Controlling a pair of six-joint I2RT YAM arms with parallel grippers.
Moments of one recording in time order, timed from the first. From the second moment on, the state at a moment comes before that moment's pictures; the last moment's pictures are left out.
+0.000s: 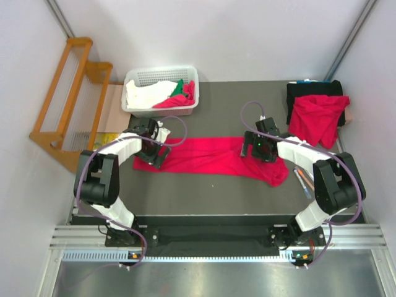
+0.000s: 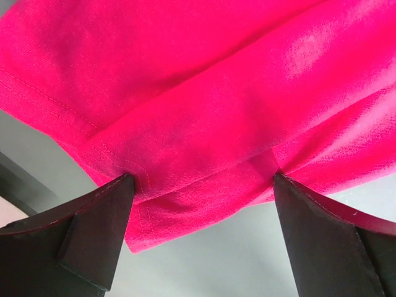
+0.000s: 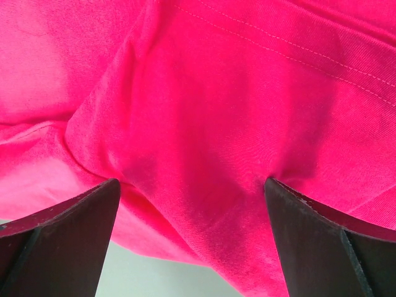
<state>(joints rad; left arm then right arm) -0.18 1.66 1.00 -0.58 -0.01 0.35 0.36 1.57 0.92 -0.40 0.02 0.54</state>
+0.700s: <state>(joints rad) -0.11 1.68 1.04 -0.58 0.01 0.28 0.37 1.58 0.85 -0.30 0.03 0.55</state>
